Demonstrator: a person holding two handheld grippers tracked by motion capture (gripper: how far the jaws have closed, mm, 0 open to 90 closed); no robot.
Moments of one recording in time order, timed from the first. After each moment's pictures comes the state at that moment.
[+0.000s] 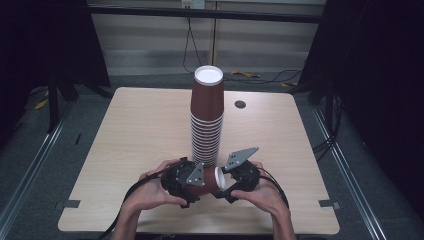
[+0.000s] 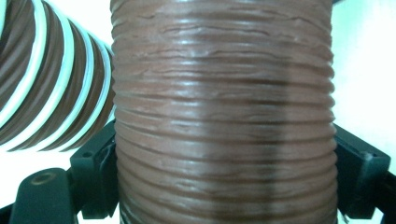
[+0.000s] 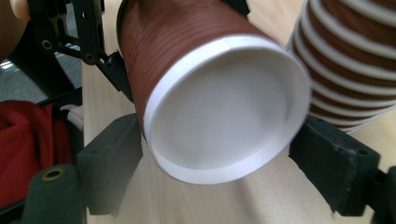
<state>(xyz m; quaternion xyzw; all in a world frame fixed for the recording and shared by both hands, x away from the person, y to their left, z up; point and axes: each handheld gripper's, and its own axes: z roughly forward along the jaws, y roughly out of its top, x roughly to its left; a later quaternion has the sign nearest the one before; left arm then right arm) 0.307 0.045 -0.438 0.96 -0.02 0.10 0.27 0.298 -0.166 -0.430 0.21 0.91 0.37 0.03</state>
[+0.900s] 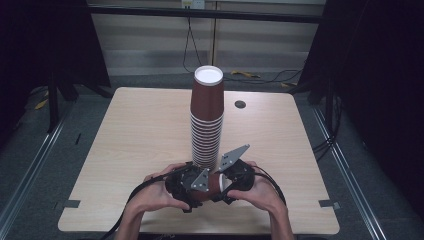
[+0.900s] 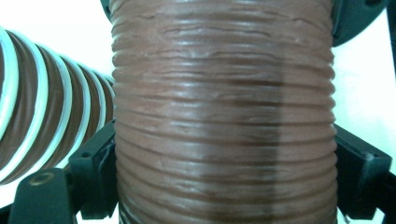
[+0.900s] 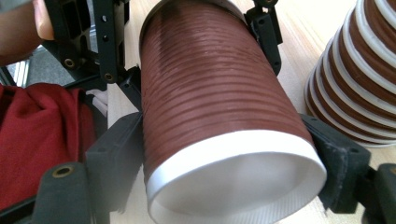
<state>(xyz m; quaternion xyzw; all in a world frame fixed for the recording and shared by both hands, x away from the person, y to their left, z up) 0.304 0.037 -0.443 0.96 -0.07 0.09 0.25 0.302 -0.154 -0.427 0.18 0.92 0.35 -0.02</state>
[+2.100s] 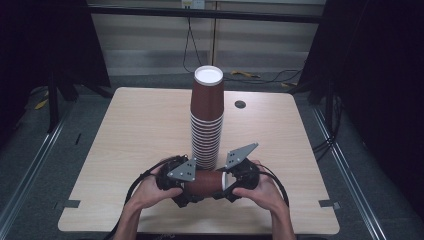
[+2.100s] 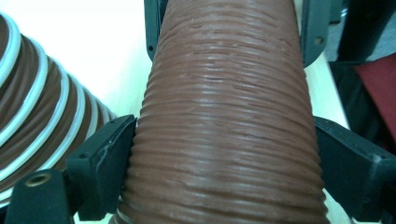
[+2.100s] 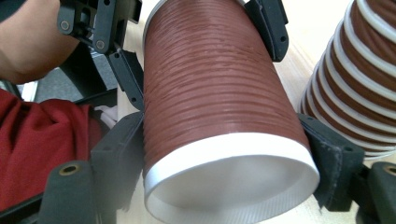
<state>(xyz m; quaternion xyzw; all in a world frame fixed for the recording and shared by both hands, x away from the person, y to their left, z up) 0.315 0.065 -0.434 0.90 -0.04 0.05 0.42 0.301 -0.165 -0.419 0.17 0.90 0.39 -0.01</state>
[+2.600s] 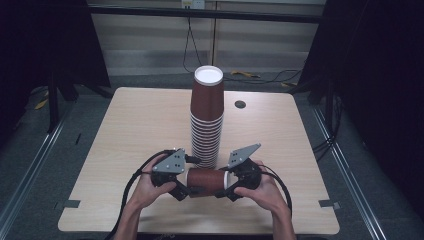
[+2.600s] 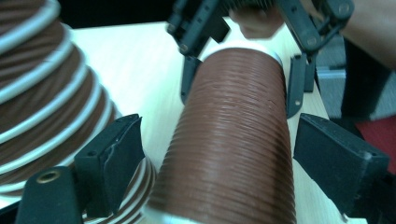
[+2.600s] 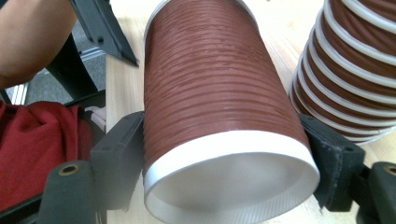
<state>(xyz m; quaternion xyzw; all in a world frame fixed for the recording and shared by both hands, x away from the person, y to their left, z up) 0.319 0.085 -0.425 0.85 0.00 0.06 0.53 0.301 -0.172 -0.424 0.20 0.90 0.40 0.00</state>
